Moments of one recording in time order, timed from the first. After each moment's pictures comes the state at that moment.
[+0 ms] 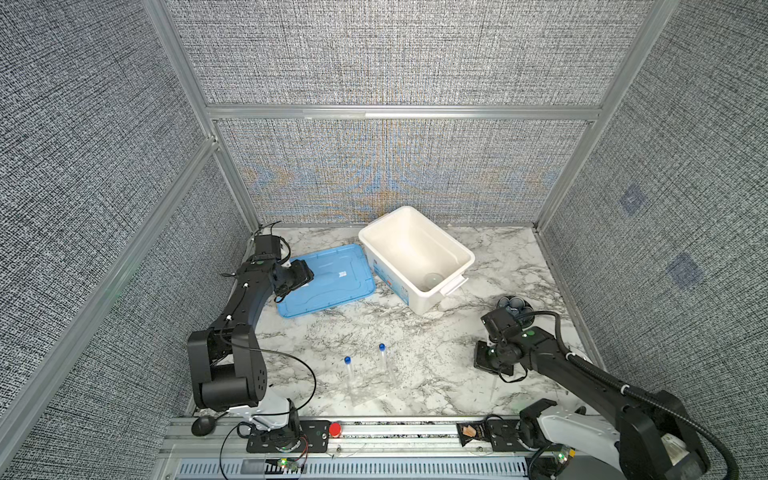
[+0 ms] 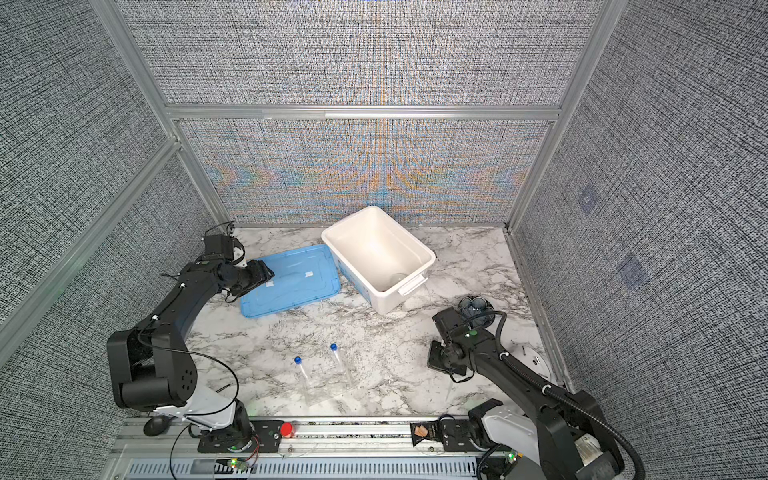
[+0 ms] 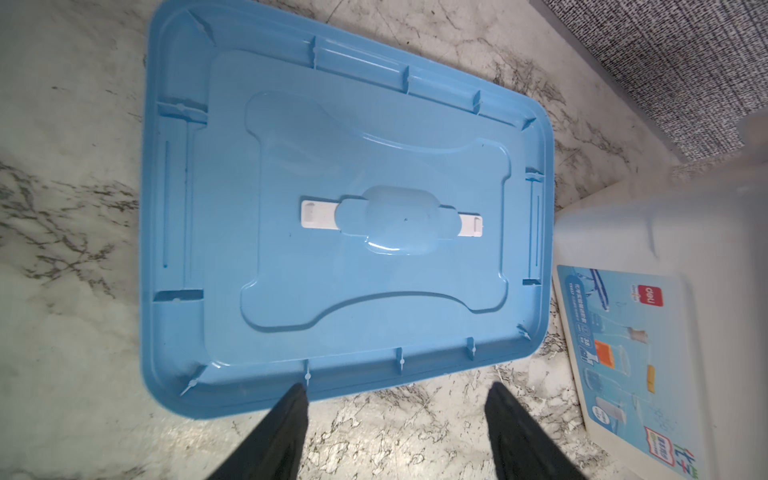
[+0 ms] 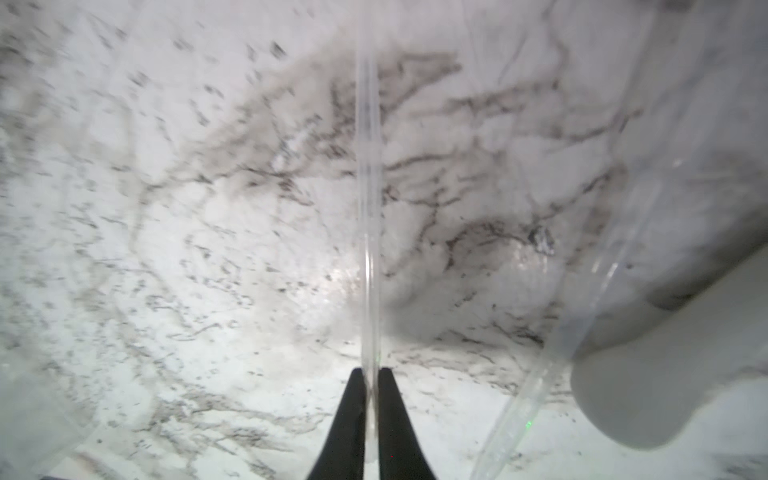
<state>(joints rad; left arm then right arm) 0.07 1.56 1.19 -0.63 0.30 -0.39 0.43 1.12 0.61 -0.76 -0.08 0.67</state>
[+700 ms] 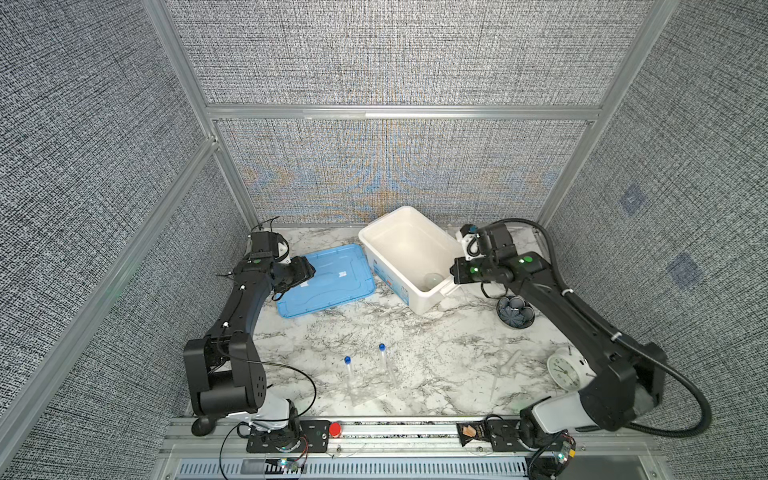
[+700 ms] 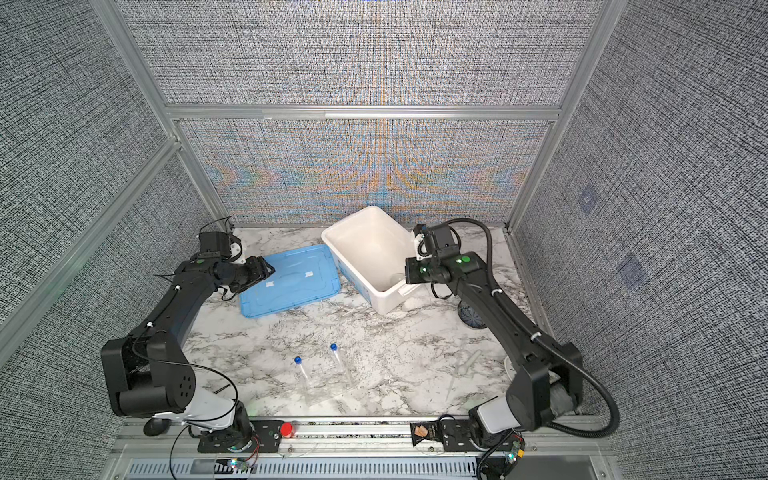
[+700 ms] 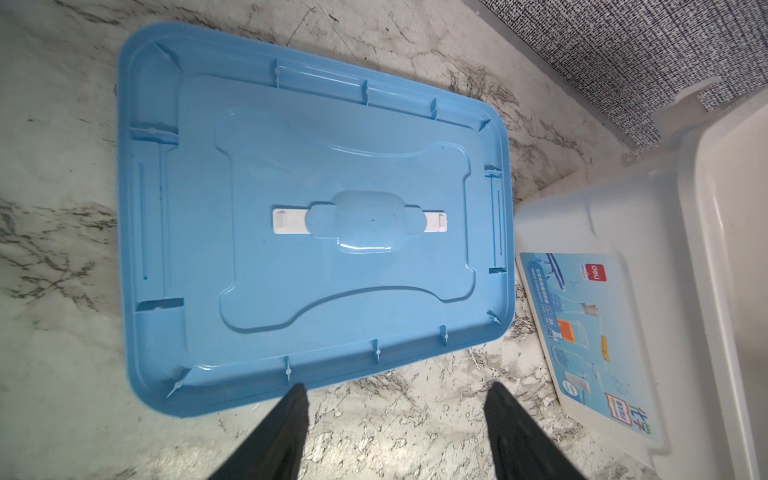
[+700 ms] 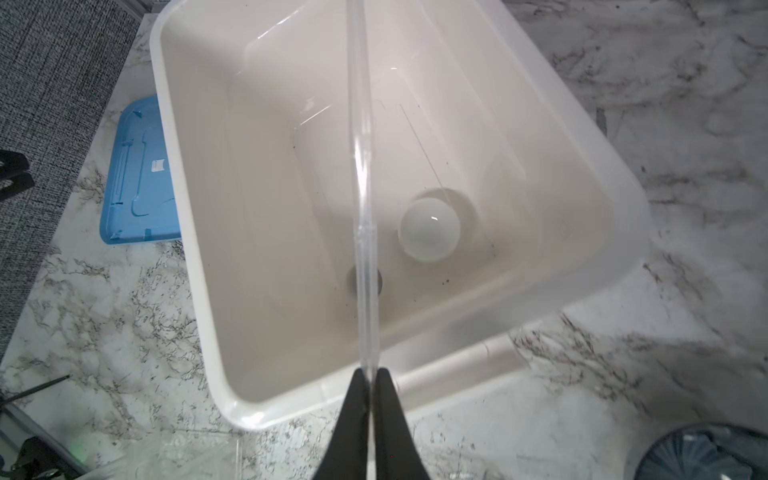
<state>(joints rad) 0.07 1.52 1.22 -0.67 0.35 -0.36 0.39 1.55 1.43 -0.71 -0.14 0.18</state>
